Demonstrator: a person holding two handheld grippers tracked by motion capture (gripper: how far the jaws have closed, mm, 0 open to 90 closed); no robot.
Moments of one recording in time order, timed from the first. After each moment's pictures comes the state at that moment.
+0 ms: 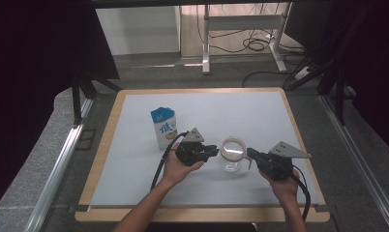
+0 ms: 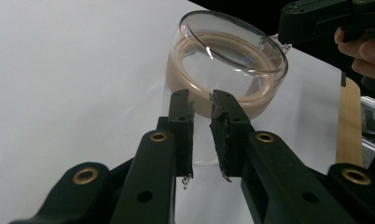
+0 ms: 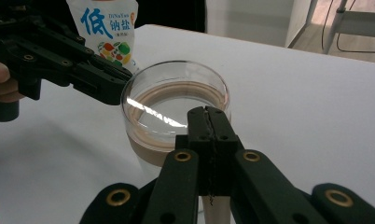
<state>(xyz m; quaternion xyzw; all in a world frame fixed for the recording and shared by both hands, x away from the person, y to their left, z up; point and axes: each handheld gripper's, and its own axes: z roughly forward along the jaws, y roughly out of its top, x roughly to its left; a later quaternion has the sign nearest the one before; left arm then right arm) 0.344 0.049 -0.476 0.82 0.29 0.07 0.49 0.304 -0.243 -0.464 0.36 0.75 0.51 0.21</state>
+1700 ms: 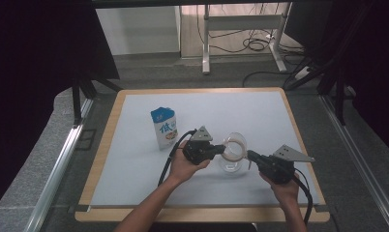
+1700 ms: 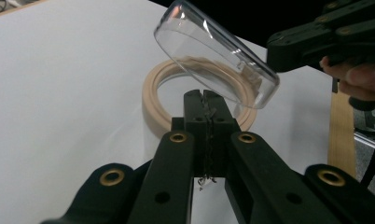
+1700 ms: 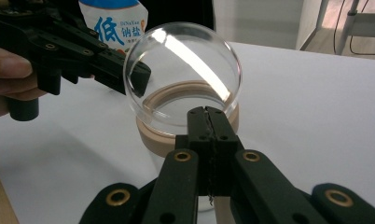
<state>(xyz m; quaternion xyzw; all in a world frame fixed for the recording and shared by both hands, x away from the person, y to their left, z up) 0.343 0.026 -0.461 0.82 0.26 0.07 0.50 0.299 -0.250 -0.472 0.35 0.74 0.54 0.19</state>
